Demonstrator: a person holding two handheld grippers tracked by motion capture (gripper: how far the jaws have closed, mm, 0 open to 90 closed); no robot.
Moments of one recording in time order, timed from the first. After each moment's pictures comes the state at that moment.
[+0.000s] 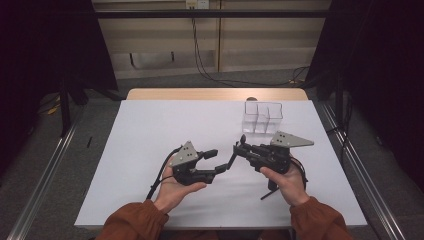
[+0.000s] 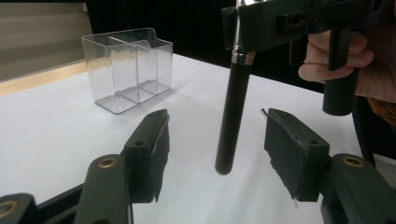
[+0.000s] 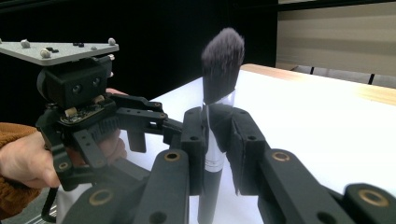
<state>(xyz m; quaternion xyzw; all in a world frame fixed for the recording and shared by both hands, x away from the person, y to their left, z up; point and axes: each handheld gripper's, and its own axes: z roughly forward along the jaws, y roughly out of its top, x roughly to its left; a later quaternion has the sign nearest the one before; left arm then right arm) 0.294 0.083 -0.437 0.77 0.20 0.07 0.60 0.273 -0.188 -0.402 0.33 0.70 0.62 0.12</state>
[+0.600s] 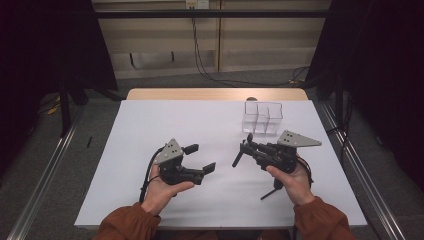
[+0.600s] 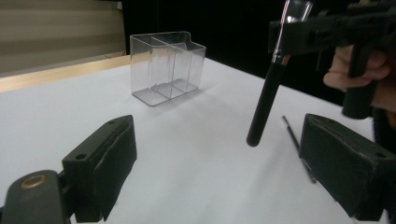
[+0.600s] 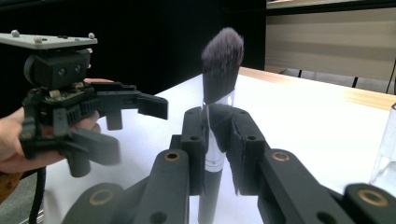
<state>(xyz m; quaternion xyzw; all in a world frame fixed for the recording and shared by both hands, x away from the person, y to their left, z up) 0.292 0.115 -0.427 0.75 0.26 0.10 0.60 0.273 -0.203 -0.401 0.34 0.70 0.61 0.14</state>
